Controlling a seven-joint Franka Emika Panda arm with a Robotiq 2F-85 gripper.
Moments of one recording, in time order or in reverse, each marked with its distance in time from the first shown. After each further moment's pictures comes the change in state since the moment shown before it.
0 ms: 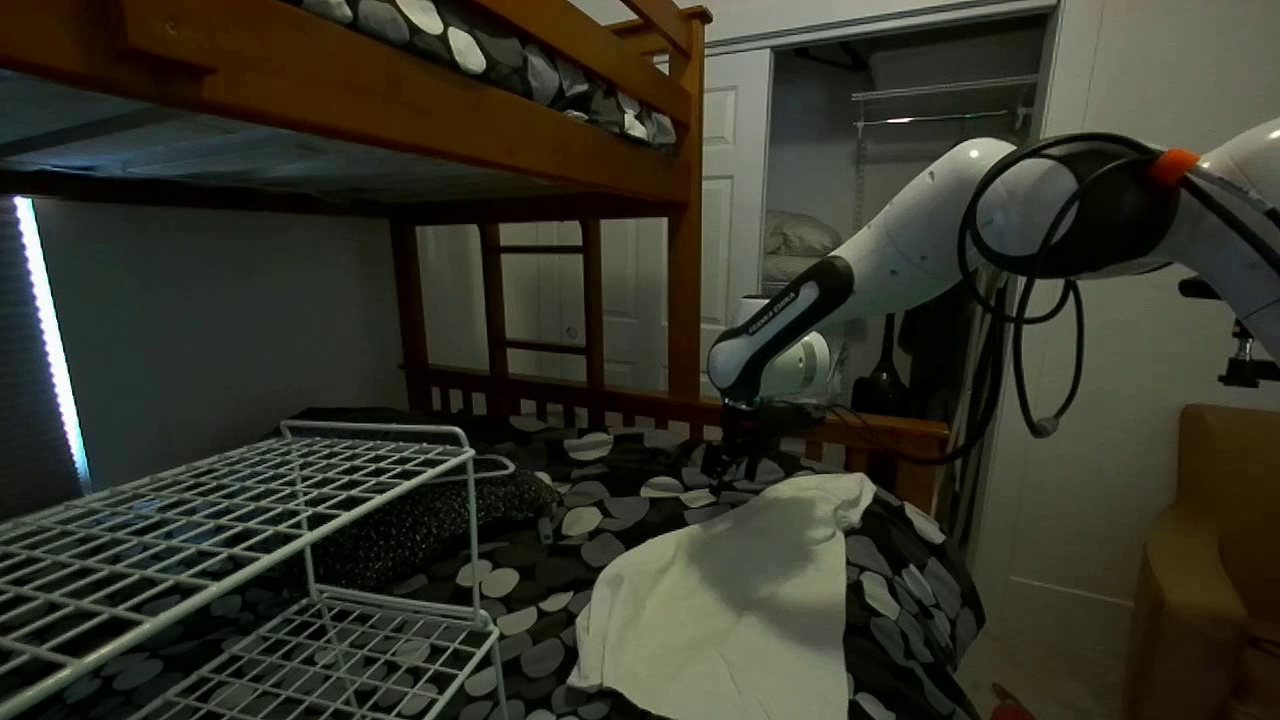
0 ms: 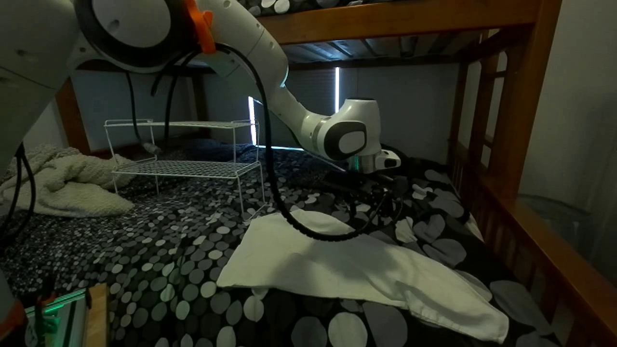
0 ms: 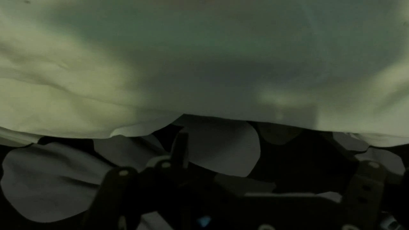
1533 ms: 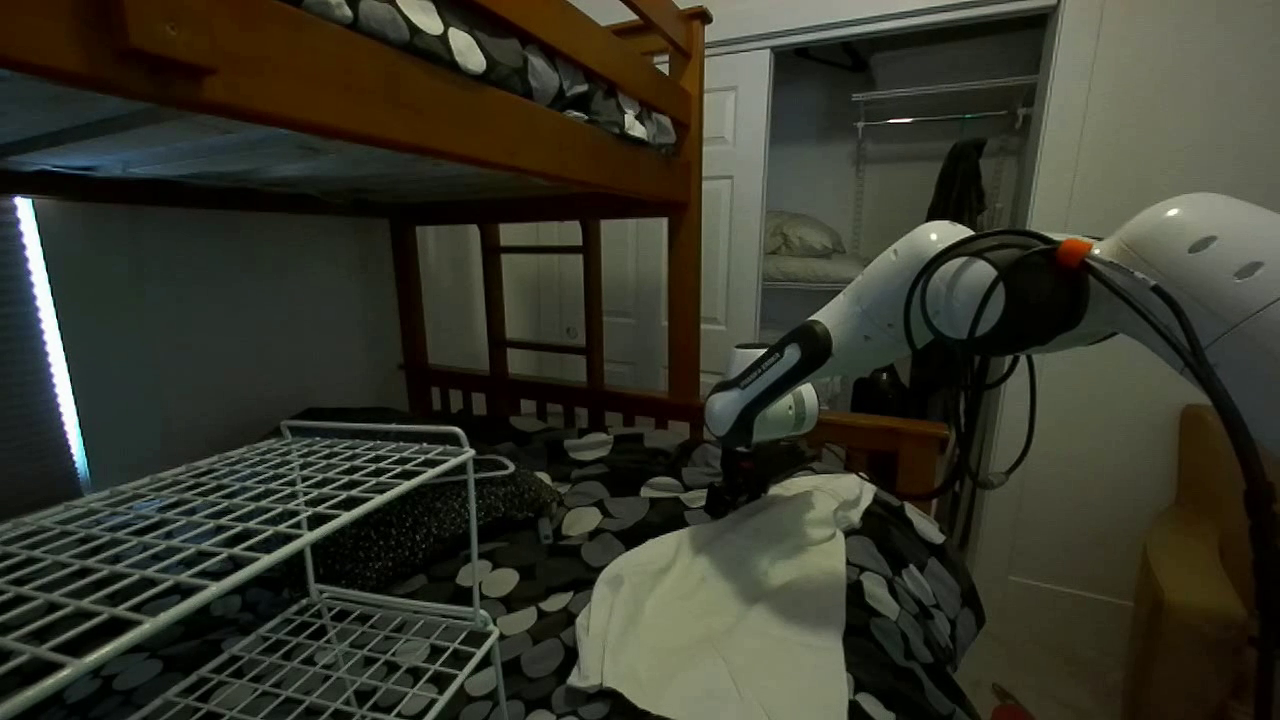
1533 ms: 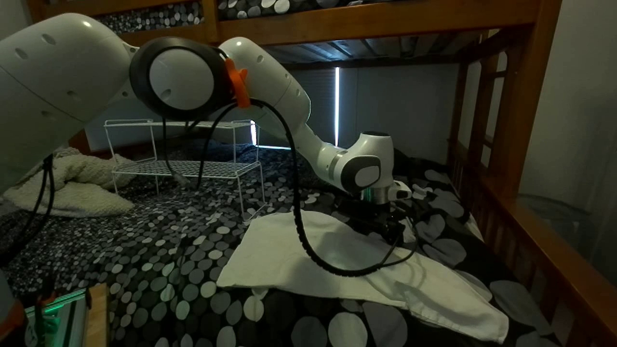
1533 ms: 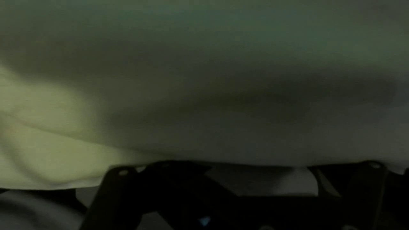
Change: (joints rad) arm -0.031 0.241 0.003 0.210 -0.035 -0.024 -0.032
